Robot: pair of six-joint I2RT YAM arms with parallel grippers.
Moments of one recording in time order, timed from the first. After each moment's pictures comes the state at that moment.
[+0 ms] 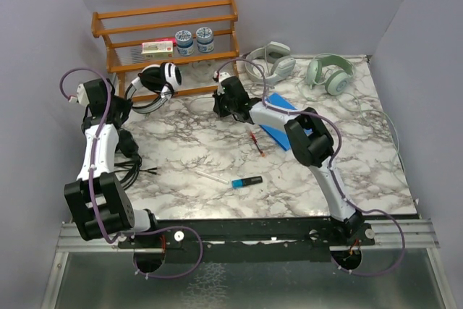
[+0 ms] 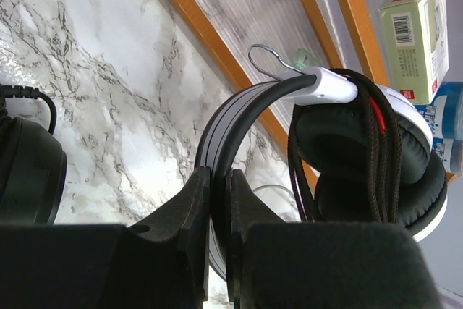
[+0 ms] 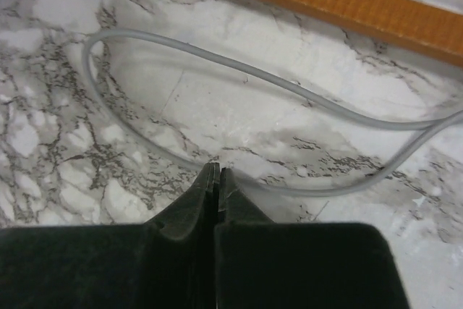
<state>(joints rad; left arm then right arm) 0.29 1.35 1.03 -0.28 0.04 -0.95 0.68 2.35 1.76 0.04 -0.06 0.17</state>
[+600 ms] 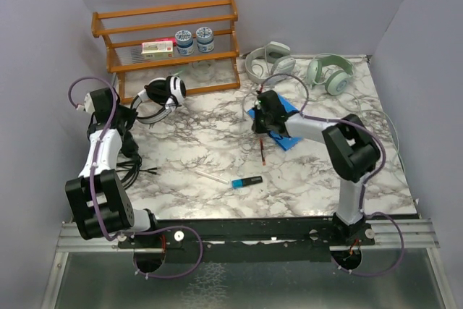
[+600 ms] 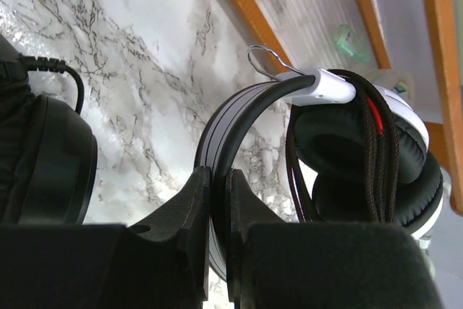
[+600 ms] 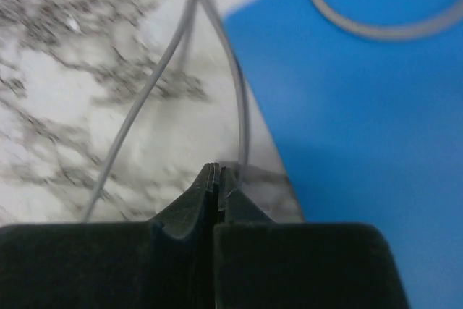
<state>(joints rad) 0.29 1.36 0.93 -0.22 0.06 -0.92 0.58 2.02 1.26 -0.01 0.03 0.38</state>
